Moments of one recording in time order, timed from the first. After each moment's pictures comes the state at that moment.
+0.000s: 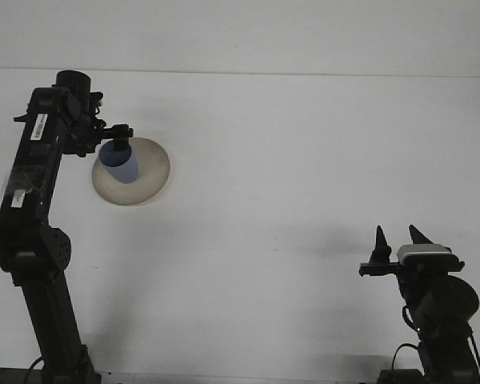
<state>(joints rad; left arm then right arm) 0.07 2.16 2.27 -1.20 0.07 -0.01 0.03 0.49 0.52 -0.24 -0.05 0.05</state>
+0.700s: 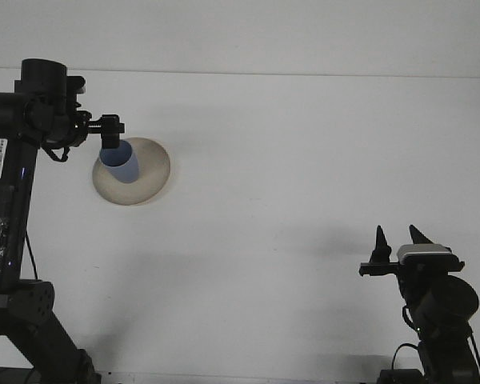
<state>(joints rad) 0.00 1.80 2.20 -1.27 0.07 -0.02 0.03 0.49 0.52 -0.24 -0.05 0.05</state>
